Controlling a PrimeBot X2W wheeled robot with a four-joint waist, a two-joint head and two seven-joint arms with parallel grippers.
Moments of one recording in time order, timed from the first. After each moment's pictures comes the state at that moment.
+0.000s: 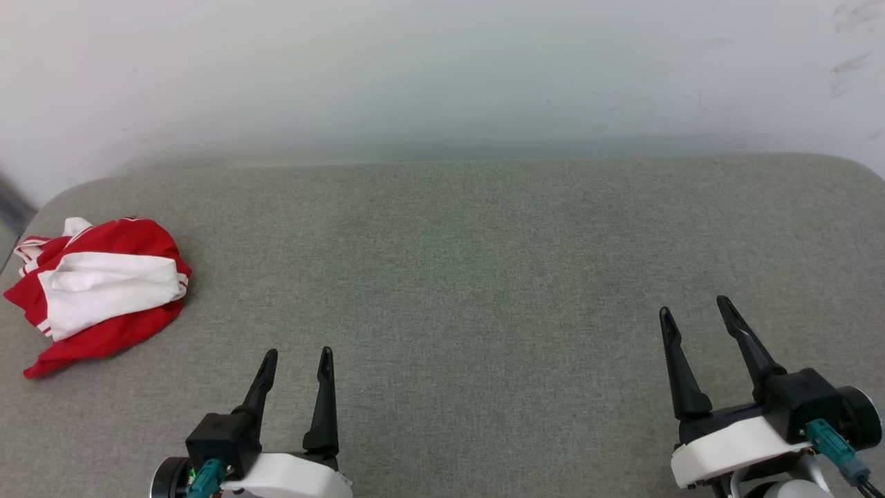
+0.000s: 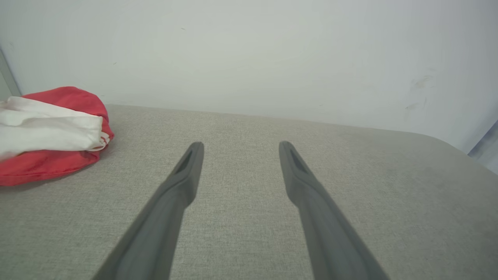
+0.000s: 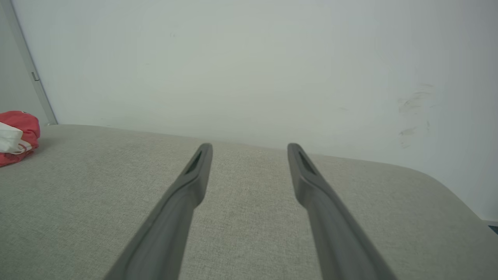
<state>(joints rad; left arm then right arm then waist) 0.05 0.11 -0.20 0.02 -0.28 0.10 -0.21 -0.02 -0.05 0.01 0.05 0.01 0.13 -0.21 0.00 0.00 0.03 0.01</state>
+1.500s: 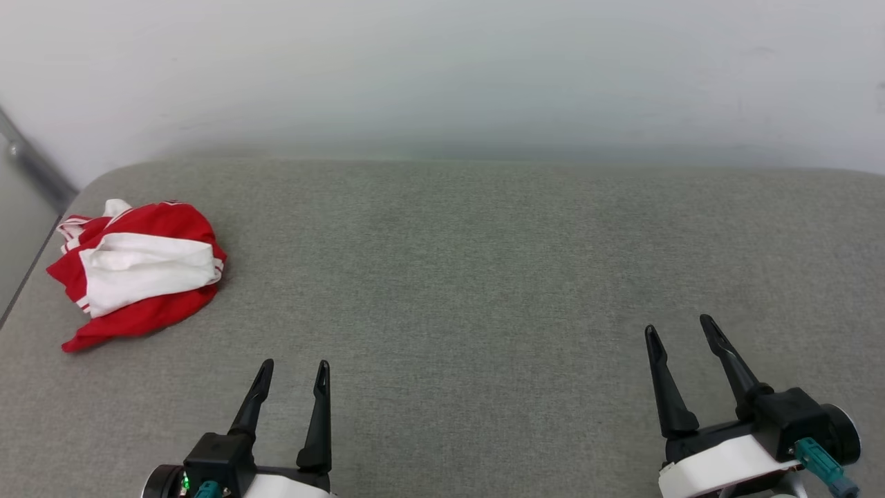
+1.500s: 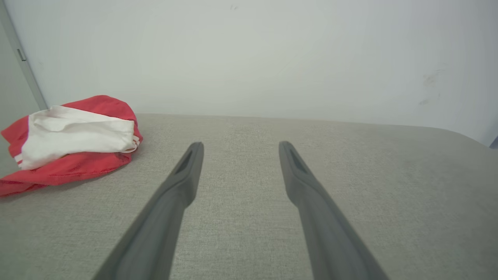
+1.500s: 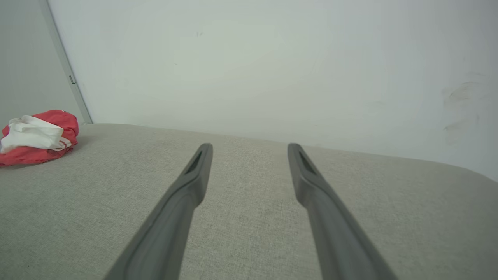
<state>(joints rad) 0.09 0.05 -0.10 0.03 -0.14 -0.04 -0.26 0.00 -0.05 0.05 0.09 0.05 0.13 -0.26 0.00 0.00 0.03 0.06</state>
